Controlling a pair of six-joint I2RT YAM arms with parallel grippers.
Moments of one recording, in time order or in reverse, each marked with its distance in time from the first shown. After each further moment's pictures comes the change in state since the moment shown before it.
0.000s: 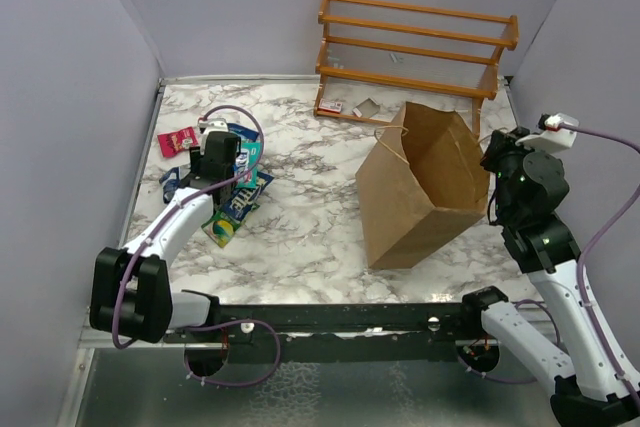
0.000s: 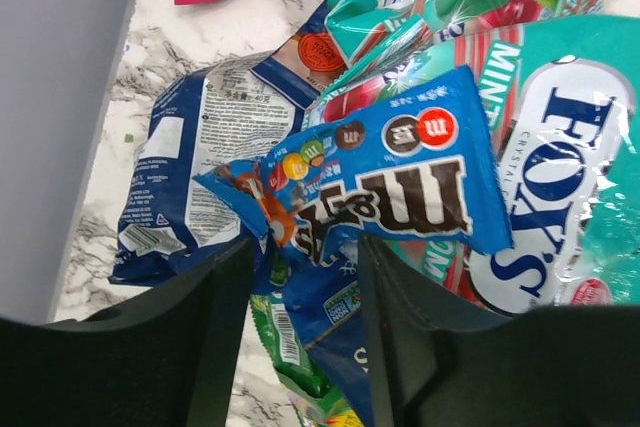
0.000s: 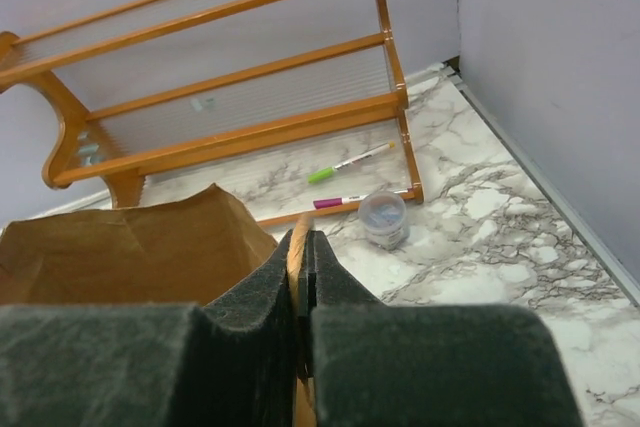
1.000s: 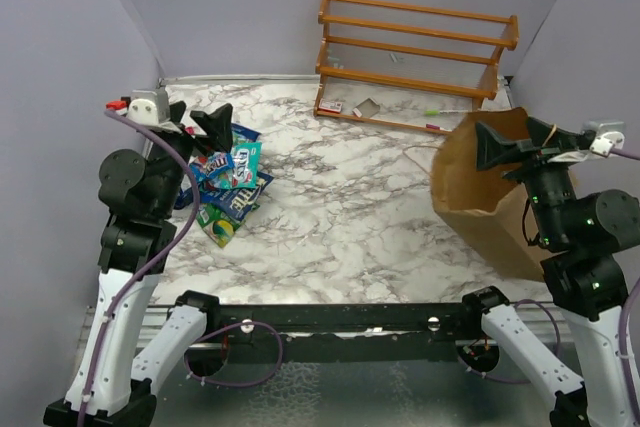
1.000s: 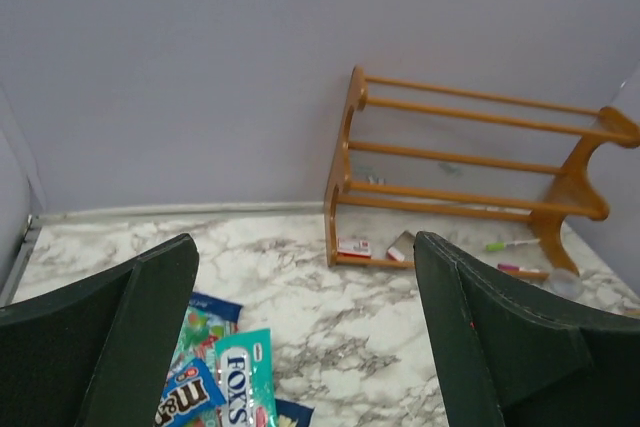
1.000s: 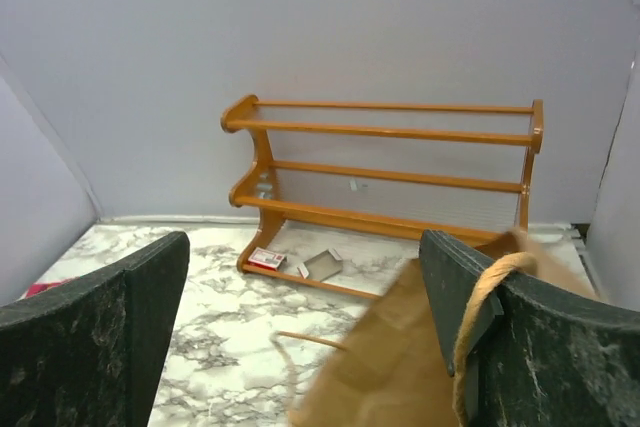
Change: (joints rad) left arm 0.000 -0.542 0.277 0.085 0.557 -0.046; right arm 0.000 -0.112 0.193 -0.044 -0.427 -0.158
